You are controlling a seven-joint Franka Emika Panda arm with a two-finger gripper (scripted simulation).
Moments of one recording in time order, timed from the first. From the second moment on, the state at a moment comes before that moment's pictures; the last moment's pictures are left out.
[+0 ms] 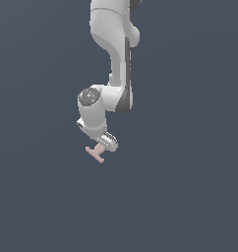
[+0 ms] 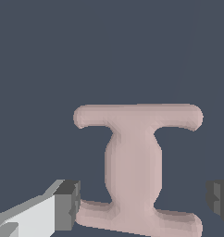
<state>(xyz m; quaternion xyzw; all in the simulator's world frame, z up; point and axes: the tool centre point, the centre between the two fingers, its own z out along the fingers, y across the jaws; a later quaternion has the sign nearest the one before) -0.019 -0.093 0.068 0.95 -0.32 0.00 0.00</state>
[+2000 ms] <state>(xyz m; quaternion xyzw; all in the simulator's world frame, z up) -0.017 -0.103 0.047 0.95 -0.32 0.00 0.00</state>
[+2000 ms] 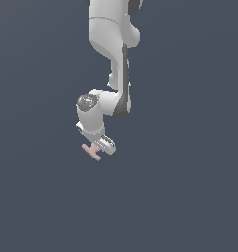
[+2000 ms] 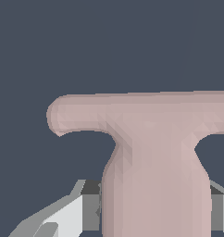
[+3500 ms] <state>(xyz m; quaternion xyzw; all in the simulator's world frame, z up) 0.010 -0.174 0.272 0.95 -0.32 0.00 0.00</state>
